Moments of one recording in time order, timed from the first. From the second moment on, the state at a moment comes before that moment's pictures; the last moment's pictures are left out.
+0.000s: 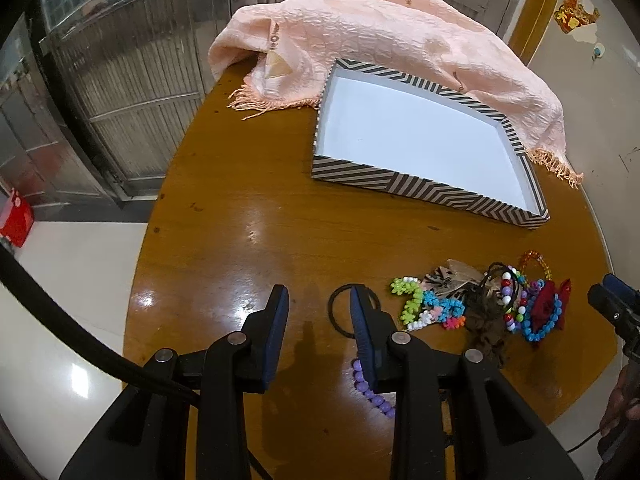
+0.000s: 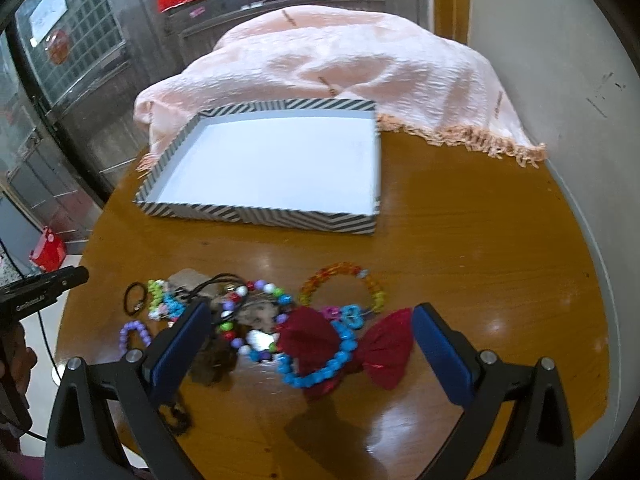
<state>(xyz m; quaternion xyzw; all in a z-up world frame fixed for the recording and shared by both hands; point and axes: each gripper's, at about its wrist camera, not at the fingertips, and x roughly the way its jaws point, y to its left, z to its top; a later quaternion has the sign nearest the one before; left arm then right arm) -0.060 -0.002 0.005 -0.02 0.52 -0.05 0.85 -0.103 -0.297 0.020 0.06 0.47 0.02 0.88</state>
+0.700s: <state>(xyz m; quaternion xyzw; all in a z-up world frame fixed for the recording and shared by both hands) -0.072 0.017 0.010 -0.03 0.52 -0.02 0.85 -0.093 -0.258 0.028 0.00 0.47 0.09 0.88</state>
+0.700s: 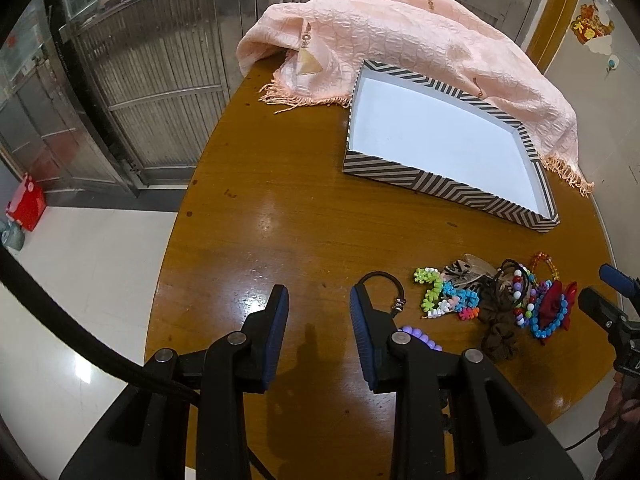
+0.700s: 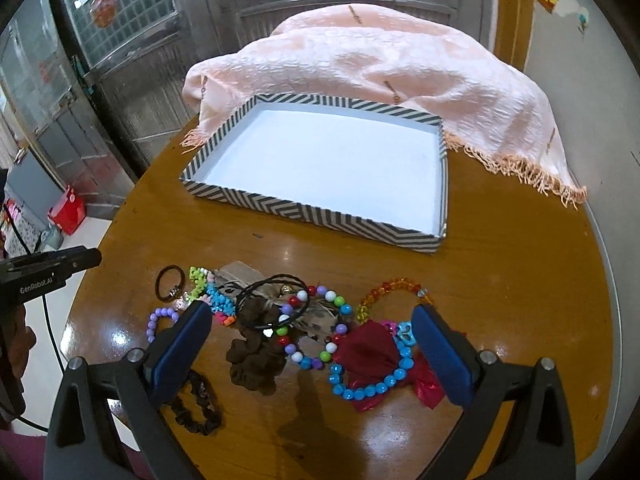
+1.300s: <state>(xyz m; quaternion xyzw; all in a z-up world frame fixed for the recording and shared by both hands) -0.072 0.033 0.012 -0.03 0.52 0.01 0.85 -0.086 -0.243 0.029 -0.02 0.46 0.10 0.88</state>
